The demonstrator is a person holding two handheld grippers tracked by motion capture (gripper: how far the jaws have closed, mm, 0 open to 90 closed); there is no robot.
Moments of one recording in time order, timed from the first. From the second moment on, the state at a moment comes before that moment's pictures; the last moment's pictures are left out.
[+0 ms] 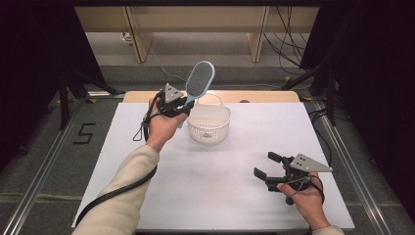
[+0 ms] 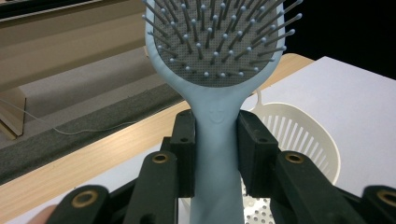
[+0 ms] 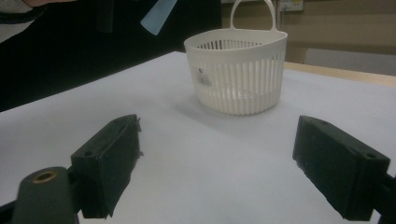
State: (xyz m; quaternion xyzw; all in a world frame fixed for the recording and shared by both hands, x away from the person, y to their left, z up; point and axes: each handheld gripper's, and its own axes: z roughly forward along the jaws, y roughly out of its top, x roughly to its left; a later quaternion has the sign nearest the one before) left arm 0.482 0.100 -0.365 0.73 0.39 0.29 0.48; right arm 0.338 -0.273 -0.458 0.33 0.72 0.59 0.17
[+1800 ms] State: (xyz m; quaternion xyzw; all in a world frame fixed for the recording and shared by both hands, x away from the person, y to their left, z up) left arm 0.501 0.079 -0.362 0.73 0.38 0.29 0.49; right arm 0.339 -0.274 -0.457 0.33 0.72 0.59 0.17
